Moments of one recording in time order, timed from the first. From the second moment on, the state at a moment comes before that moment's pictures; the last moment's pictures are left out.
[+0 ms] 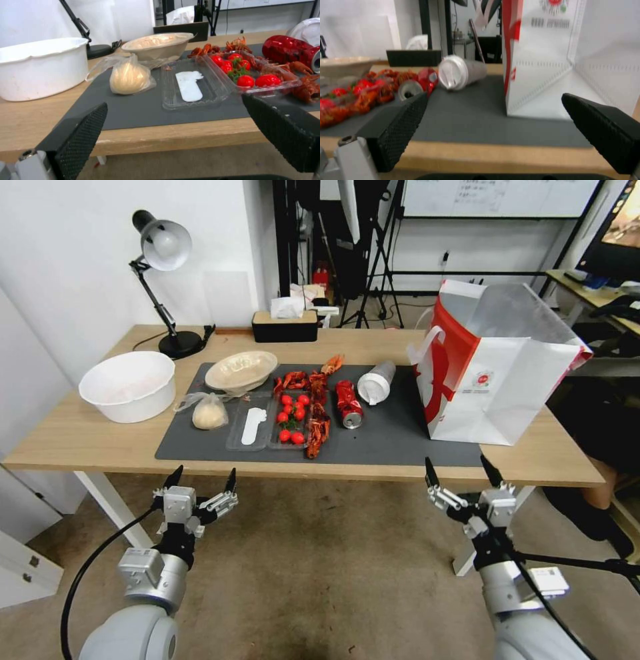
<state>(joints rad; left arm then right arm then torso) 1.67 -1.52 -0.66 -2.24 -0.08 0.14 0.14 -1.71 1.06 0.41 2.16 0.31 0.23 0.32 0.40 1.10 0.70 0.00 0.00</state>
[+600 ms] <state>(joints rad) 1.67 -1.52 -0.67 -2.22 -0.09 0.13 0.14 -1.68 1.07 0.32 2.09 0.30 0.23 0.34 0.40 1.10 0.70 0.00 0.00</state>
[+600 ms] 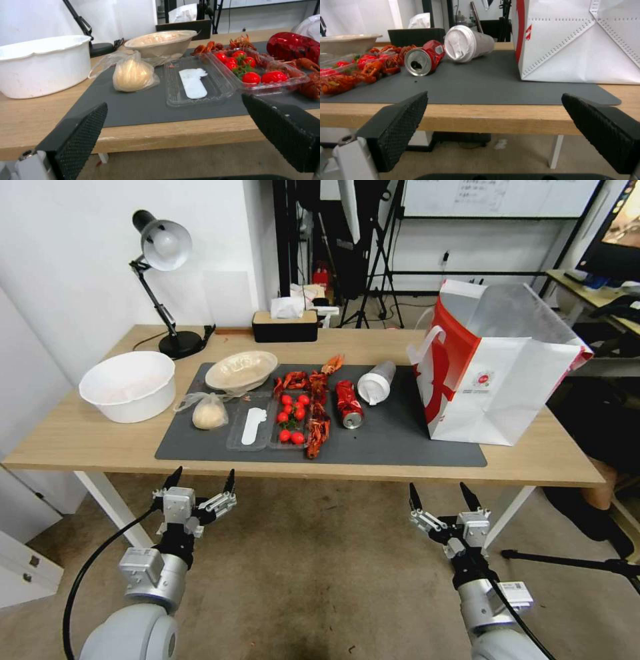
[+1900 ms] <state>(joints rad) 1.67 -1.54 -0.69 -2.21 -0.08 0.11 0.13 -0.80 1.05 -0.19 1.78 0.73 -0.08 0.48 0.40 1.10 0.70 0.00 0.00</state>
